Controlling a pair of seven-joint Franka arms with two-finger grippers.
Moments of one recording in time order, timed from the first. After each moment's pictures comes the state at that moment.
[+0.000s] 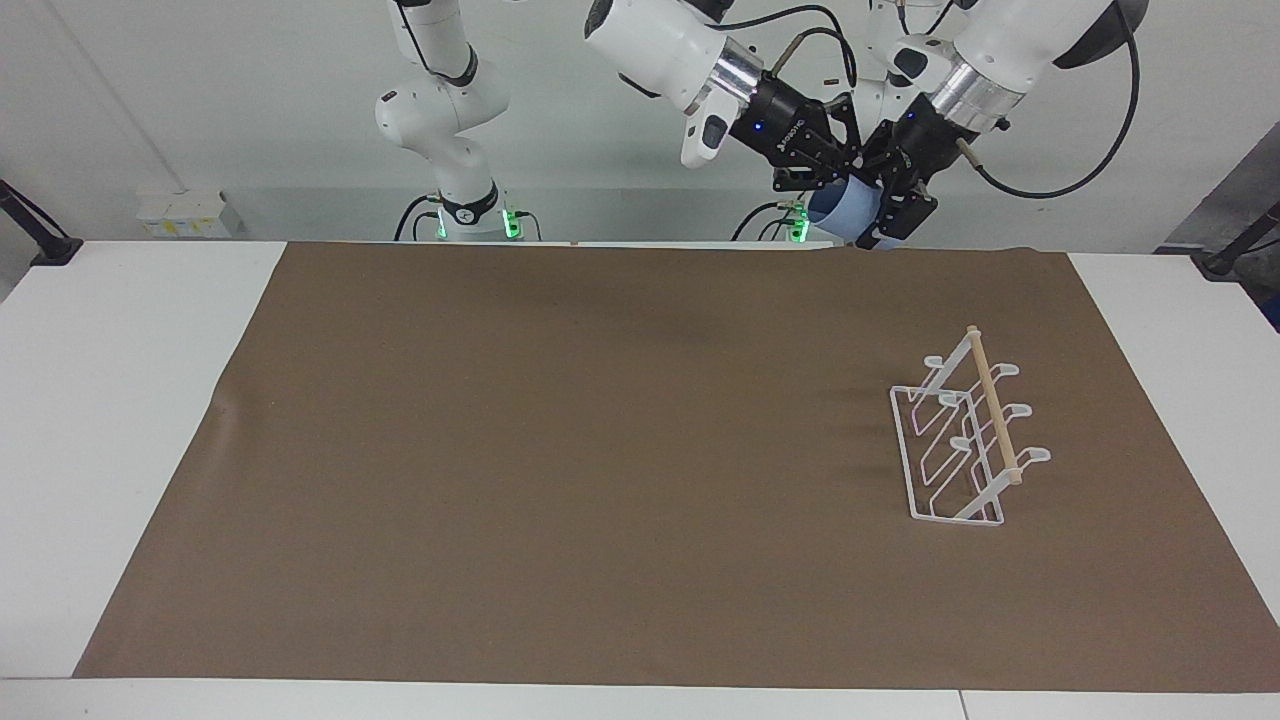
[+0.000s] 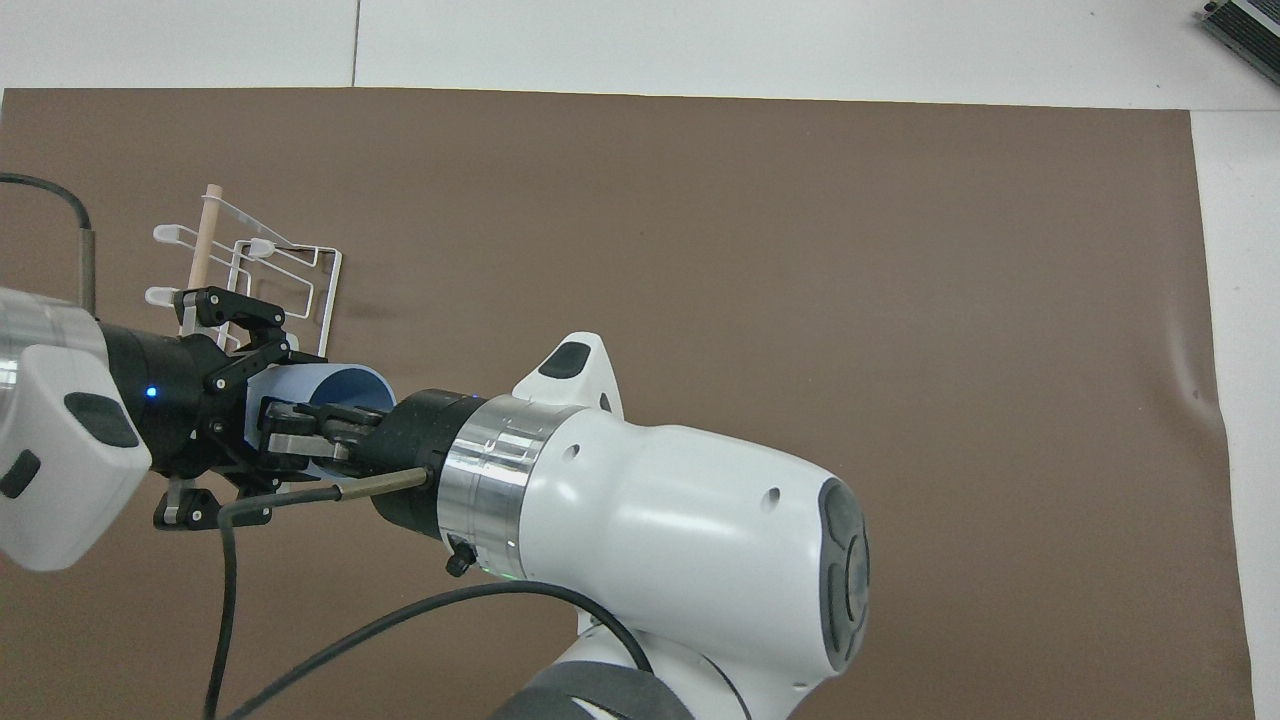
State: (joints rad) left arm -0.26 -0.21 -0.01 -1.78 -0.33 1.63 1.36; right arm 0.61 0.13 0.24 -1.65 0.93 2.64 0.31
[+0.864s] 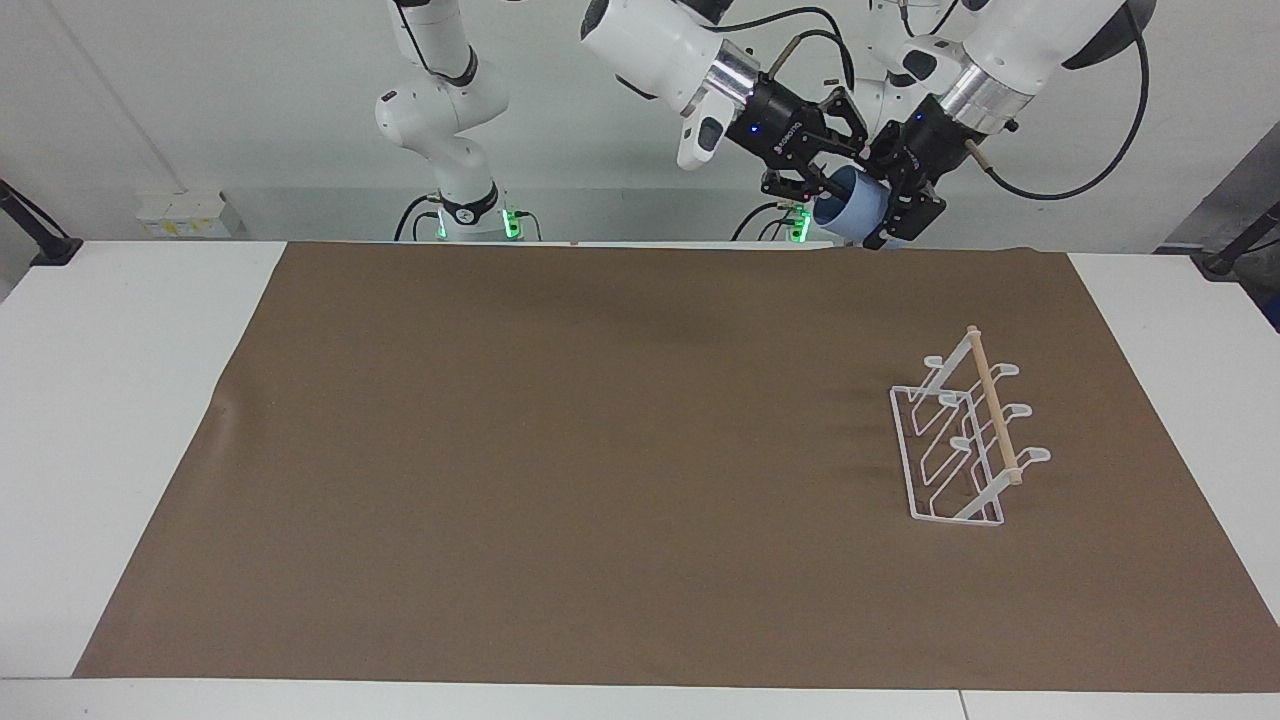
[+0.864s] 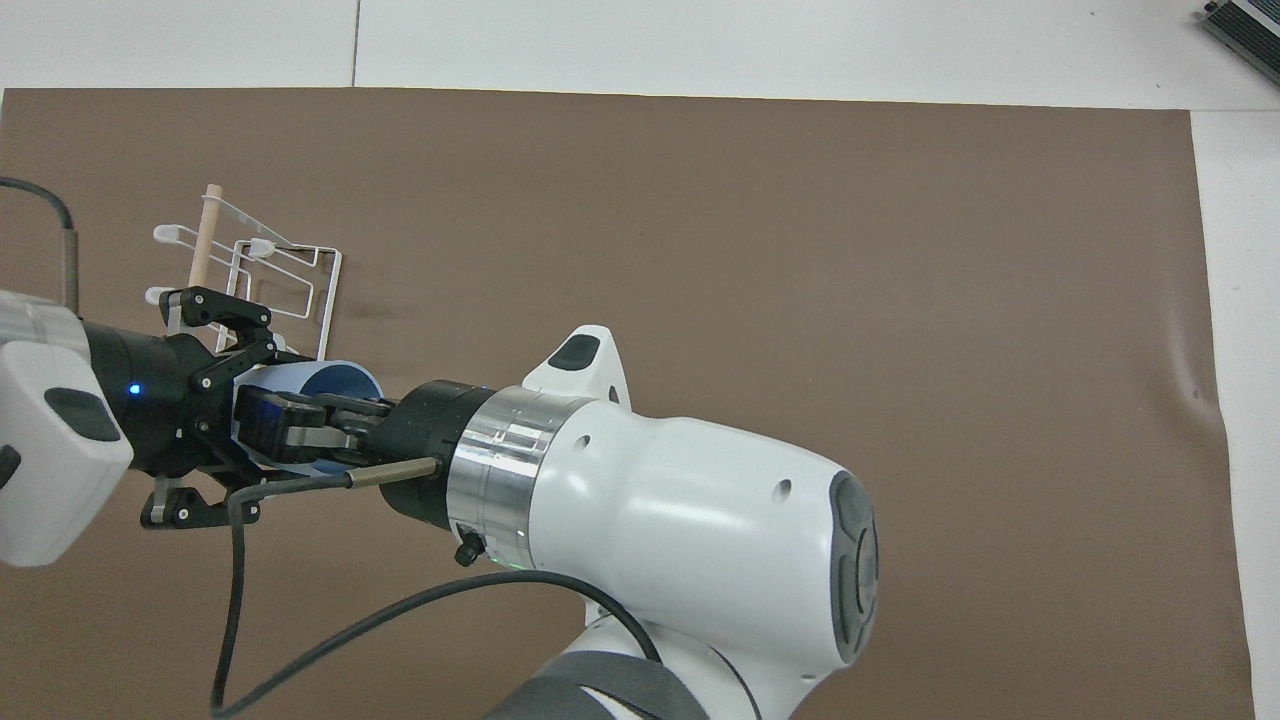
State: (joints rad) left arm -0.25 -0.22 0.00 -1.78 -0.33 1.62 1.35; right arm 0.61 0.13 0.23 -1.65 0.93 2.64 0.31
